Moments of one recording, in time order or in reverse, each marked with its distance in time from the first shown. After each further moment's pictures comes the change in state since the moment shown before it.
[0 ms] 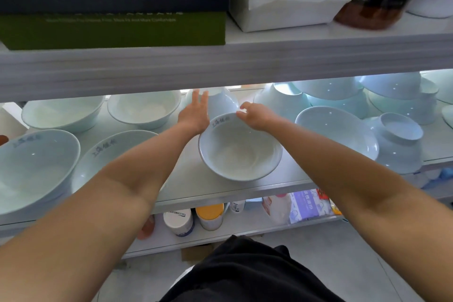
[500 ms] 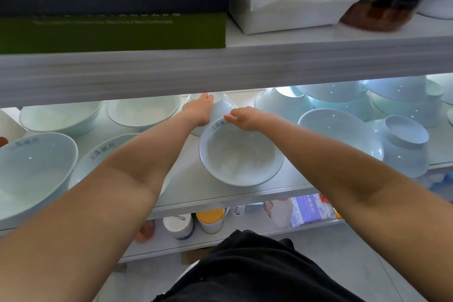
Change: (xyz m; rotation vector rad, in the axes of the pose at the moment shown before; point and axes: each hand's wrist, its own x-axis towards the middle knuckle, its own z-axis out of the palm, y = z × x) left_hand 0.025 0.008 -0.011 0.243 -0.072 0.107; right_hand 0.014 -0.018 0.002 -0.196 -0.143 -0.094
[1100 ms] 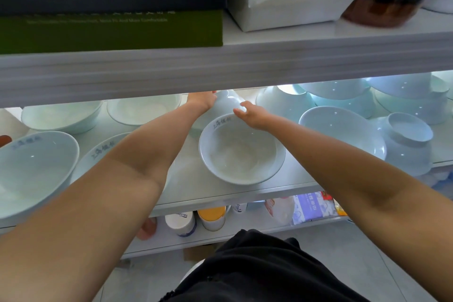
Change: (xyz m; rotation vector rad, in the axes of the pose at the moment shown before) left_hand 0.010 0.011 -0.020 -0.448 0.125 -0.181; right_hand -0.003 0.014 0.006 0.376 0.100 0.077
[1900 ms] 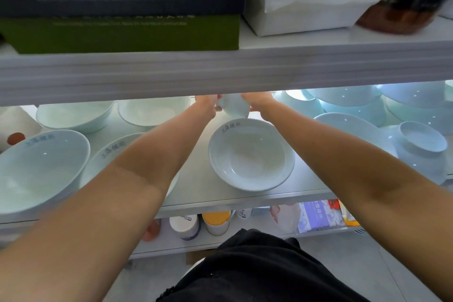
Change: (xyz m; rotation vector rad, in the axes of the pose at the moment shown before) left_hand -0.001 0.002 -0.001 -1.145 0.061 -0.440; right_hand 0.019 -0.039 -0.018 0.611 0.195 0.085
